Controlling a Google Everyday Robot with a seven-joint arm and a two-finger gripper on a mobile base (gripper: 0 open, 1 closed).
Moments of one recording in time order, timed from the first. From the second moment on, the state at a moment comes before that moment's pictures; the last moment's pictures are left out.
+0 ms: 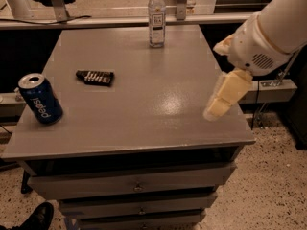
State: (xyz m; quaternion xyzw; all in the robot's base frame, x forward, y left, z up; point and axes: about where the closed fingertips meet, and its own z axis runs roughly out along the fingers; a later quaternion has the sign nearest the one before) arm 0.478 -0.136 0.946 -0.60 0.76 0.07 0.25
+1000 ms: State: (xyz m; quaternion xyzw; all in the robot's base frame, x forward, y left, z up) arm 0.550 0.032 0.918 -0.58 0.69 0.15 0.40
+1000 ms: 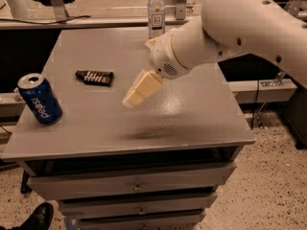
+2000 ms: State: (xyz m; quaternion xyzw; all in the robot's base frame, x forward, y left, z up) arm 0.581 0.046 0.902 -0.56 0.68 0.17 0.44
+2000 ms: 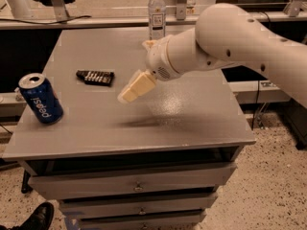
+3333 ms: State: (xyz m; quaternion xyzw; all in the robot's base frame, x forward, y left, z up) arm 0.634 0.100 0.851 -0.51 0.70 0.26 0.43
